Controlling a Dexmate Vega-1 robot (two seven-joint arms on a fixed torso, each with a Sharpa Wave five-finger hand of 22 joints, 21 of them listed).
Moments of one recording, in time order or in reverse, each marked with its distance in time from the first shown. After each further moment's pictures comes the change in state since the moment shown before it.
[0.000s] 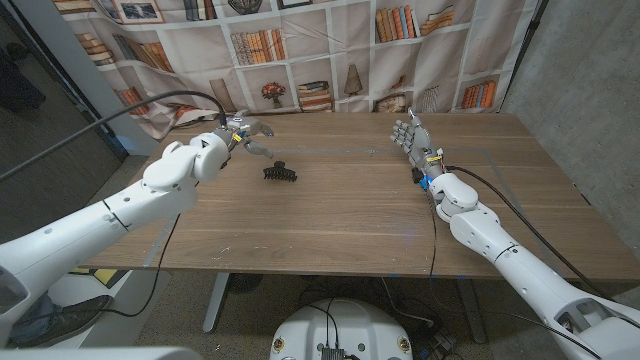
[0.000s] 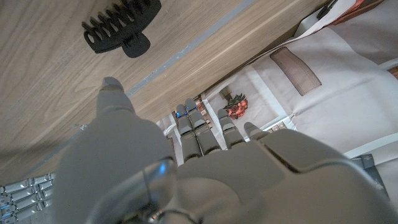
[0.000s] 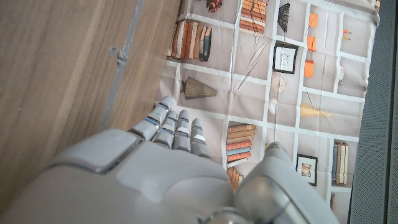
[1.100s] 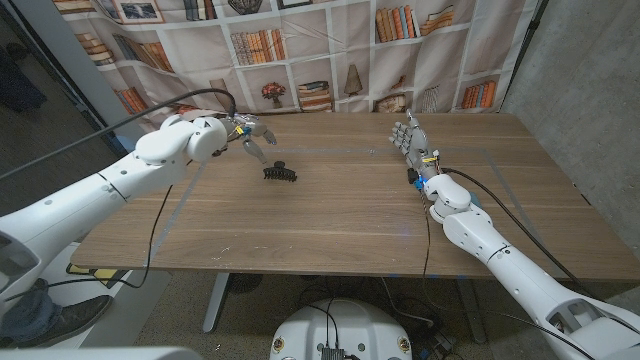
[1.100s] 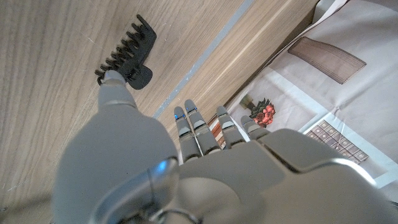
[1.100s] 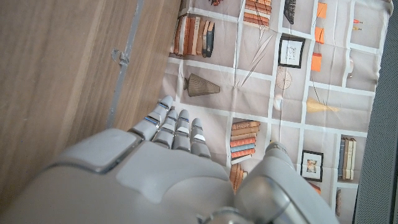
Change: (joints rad) left arm -0.140 -0.020 0.011 0.161 0.103 -0.350 -0.228; left_hand 0.082 0.006 -0.013 -0.011 0.035 0.015 -0.079 -0.003 0.005 -0.001 -0.012 -0.001 -0.003 0.058 -0.004 0.006 -0.003 0.091 0.009 0.023 -0.005; right arm -0.002 0.028 -0.008 -0.010 -0.008 -0.022 -0.059; right_hand 0.000 0.000 0.000 0.000 0.000 0.003 0.004 0.000 0.000 0.003 -0.003 0.000 0.000 0.009 0.002 0.000 0.000 0.005 -0.005 -0.007 0.000
